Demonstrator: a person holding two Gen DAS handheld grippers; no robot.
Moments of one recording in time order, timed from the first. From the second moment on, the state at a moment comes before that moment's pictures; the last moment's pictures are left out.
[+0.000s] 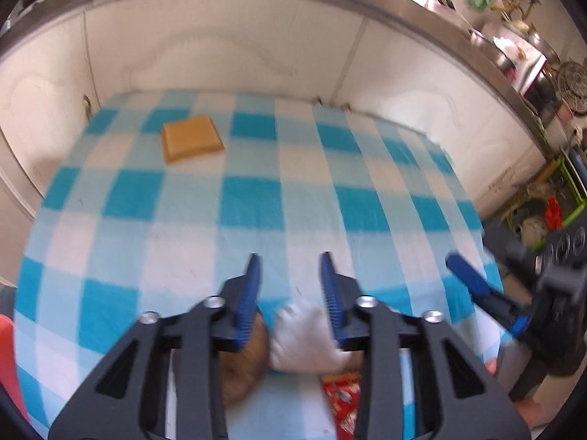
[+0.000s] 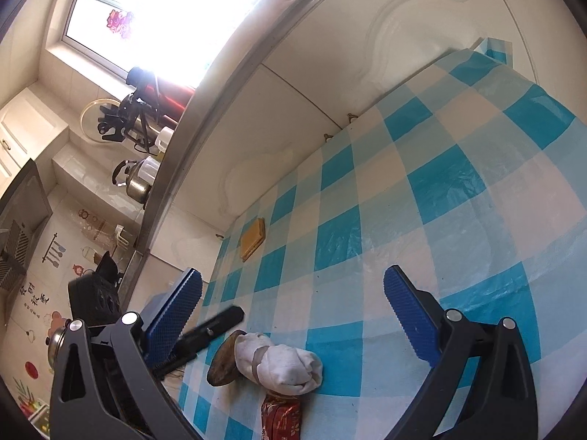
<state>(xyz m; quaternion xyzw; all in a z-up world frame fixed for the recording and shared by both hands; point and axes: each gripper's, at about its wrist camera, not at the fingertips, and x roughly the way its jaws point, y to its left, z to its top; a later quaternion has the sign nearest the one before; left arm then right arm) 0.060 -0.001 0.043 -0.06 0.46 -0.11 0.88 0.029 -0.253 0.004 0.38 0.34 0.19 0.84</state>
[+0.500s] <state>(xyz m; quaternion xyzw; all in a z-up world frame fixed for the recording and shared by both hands) 0.216 0.032 0.013 -0.04 0.49 0.02 0.87 0.033 -0.243 0.003 0.37 0.35 0.20 0.84</state>
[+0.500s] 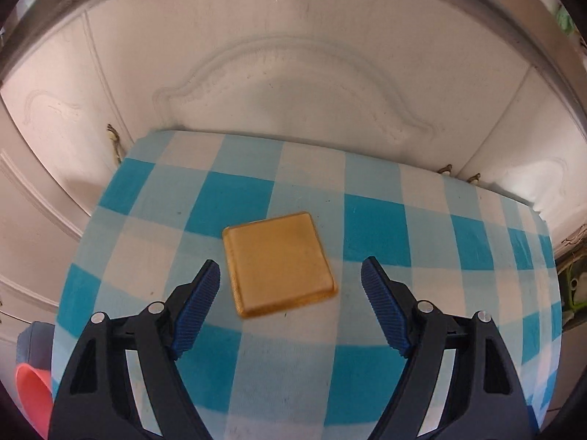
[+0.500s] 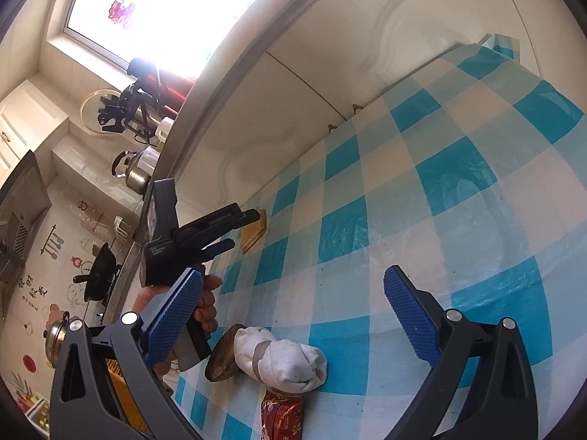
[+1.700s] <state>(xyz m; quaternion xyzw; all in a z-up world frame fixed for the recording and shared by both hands) 0.071 0.105 0.055 -0.06 0.41 0.00 0.91 -0.004 -0.174 0.018 0.18 0.39 0.20 0.88</state>
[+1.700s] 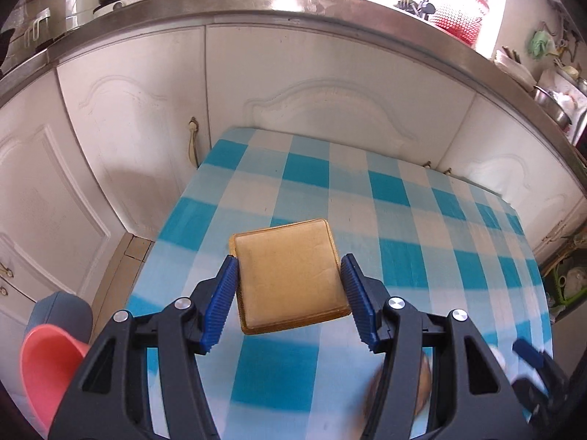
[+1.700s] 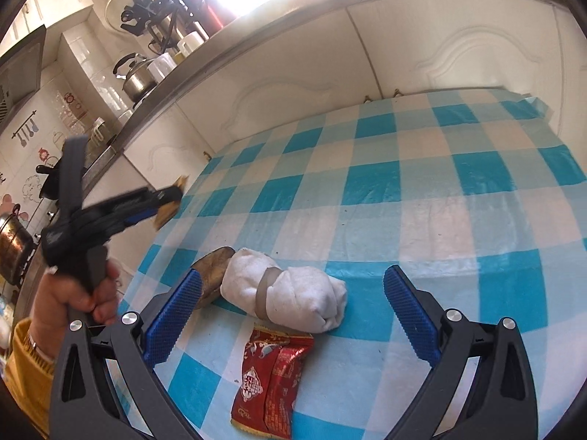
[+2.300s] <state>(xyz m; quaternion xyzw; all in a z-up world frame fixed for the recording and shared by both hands) -0.071 0.148 0.051 -0.06 0.38 -0.02 0.92 -0.062 -0.134 0.008 0.09 0.43 0.15 0.89</state>
